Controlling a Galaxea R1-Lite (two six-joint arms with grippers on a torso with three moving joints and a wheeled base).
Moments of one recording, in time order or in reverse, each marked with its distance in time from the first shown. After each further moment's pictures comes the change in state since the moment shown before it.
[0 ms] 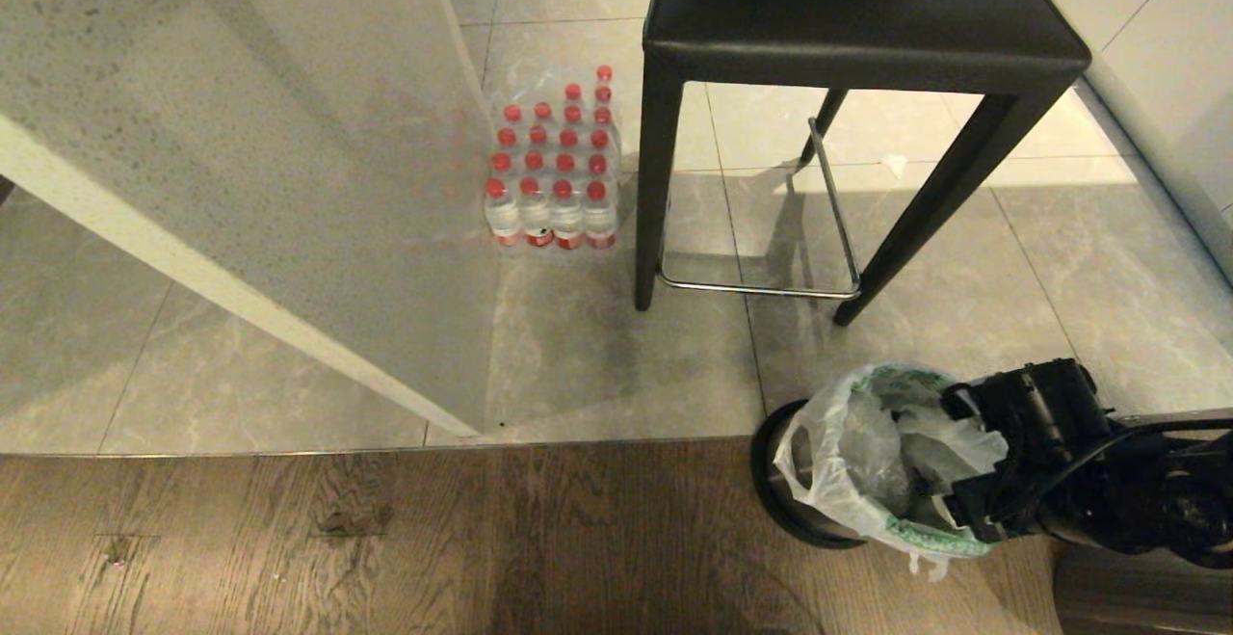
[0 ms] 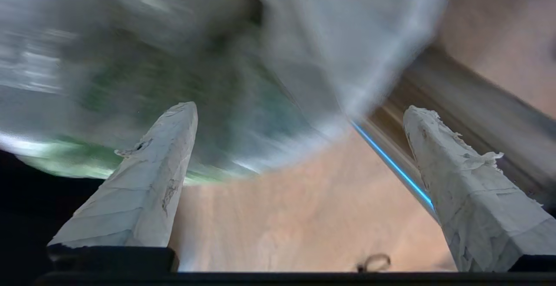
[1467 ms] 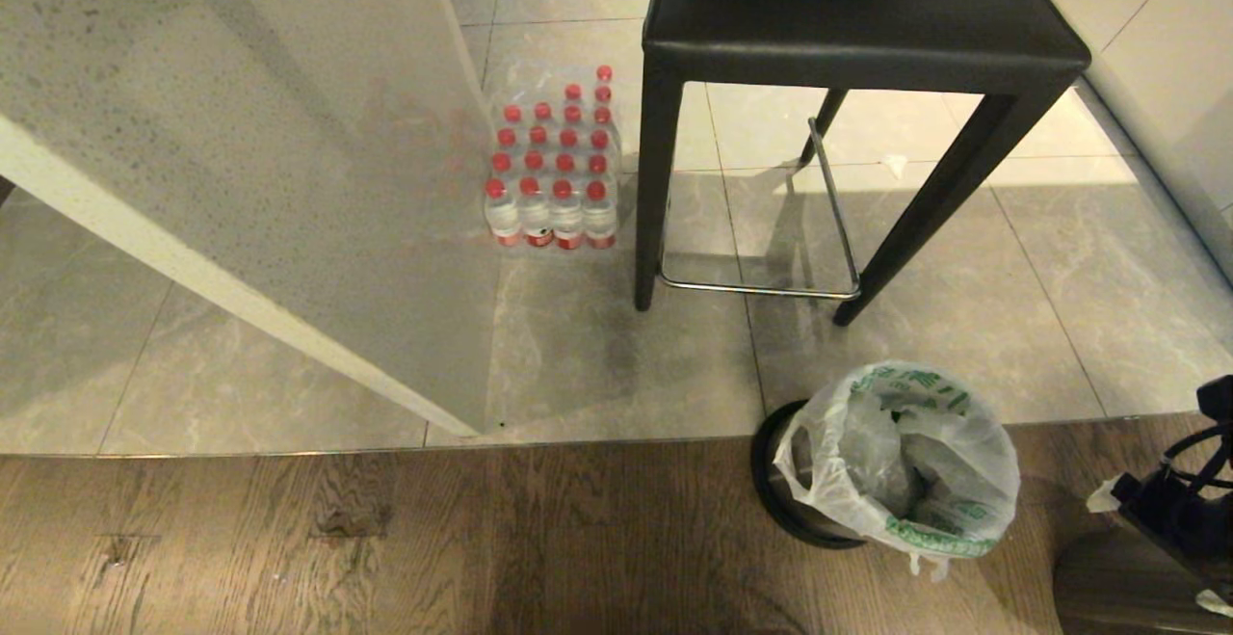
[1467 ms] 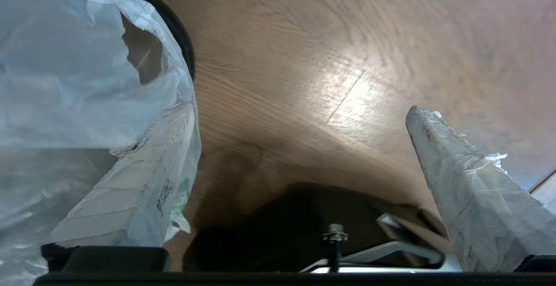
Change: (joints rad) left arm 0.000 0.000 0.000 0.000 0.000 0.000; right arm -0.511 -0.160 0.037 0.214 0.266 0.760
